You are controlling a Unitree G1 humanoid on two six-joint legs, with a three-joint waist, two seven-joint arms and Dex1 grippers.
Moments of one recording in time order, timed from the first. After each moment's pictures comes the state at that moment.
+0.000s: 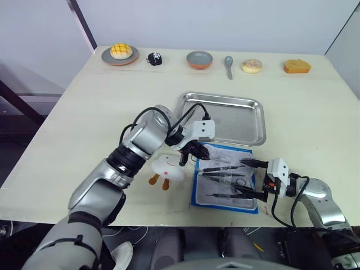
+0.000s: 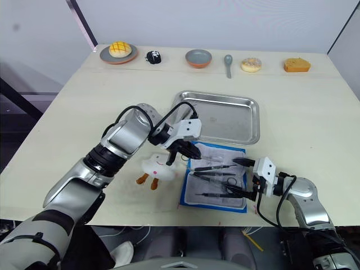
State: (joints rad) left arm -0.91 0.55 -0.55 0.13 0.03 0.63 -1.46; right arm -0.05 -0.54 0.11 0.13 0.32 -0.13 1.10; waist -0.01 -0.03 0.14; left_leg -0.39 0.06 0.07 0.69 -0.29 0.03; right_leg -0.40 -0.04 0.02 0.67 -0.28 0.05
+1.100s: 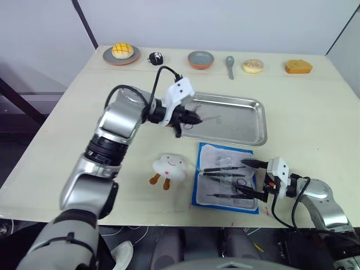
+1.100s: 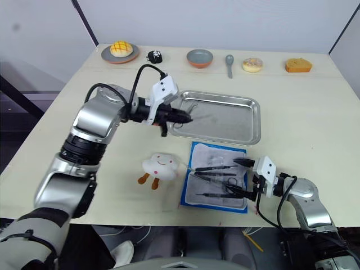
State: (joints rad) left arm -0.94 0.53 -0.26 0.10 -0.11 0.82 -1.12; right arm -0.03 -0.55 0.10 0.06 0.32 -0.05 1.07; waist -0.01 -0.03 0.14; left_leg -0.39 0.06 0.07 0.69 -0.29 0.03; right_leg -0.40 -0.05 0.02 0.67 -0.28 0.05
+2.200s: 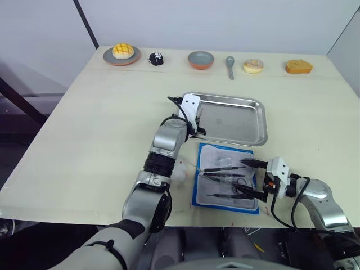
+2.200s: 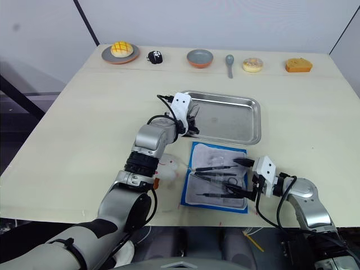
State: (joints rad) left arm -0.85 0.03 -0.03 0.41 0.00 0.84 -0.17; right arm -0.03 -0.55 0.10 0.06 0.32 -0.05 1.06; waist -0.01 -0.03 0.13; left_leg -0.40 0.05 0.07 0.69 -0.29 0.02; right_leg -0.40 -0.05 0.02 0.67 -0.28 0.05
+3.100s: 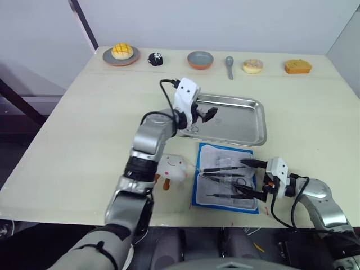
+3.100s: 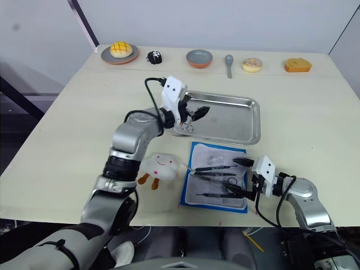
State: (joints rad) left arm -0.73 0.26 -0.09 0.13 -0.17 0.61 -0.65; right arm -0.03 -0.54 0.10 0.06 0.32 -0.05 1.06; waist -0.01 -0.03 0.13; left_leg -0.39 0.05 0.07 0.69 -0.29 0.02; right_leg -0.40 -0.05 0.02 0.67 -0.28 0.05
